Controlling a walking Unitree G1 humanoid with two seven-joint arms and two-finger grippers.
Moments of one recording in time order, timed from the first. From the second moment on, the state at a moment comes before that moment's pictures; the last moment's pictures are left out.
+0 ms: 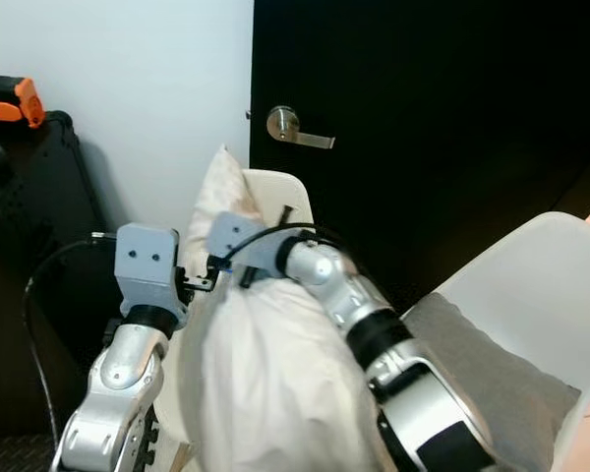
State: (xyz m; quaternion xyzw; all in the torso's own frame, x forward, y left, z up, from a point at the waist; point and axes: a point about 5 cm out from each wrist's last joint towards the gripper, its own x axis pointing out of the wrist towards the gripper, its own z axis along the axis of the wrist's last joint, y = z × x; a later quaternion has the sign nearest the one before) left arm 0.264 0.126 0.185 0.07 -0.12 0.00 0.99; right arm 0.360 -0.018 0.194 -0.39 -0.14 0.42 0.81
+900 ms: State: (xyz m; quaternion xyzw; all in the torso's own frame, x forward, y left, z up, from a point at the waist) left arm 0.270 0.131 0.209 0.07 -0.16 0.02 0.98; right arm 0.388 -0.052 0.178 -0.57 -0.09 0.33 0.75
